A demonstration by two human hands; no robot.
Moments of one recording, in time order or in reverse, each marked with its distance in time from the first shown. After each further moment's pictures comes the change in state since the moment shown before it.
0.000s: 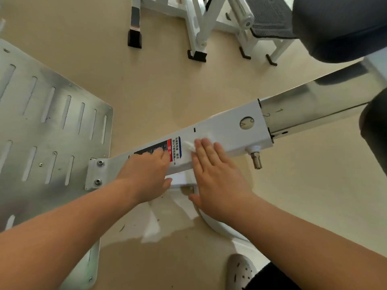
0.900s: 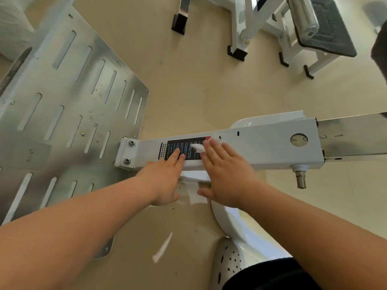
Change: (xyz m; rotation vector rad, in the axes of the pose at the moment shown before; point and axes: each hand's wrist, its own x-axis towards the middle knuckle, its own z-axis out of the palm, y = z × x) left_hand -0.022 -0.029 0.053 -0.273 -0.233 0.005; right_hand 0.061 -0.025 -0.008 -0.161 -0.120 -0.197
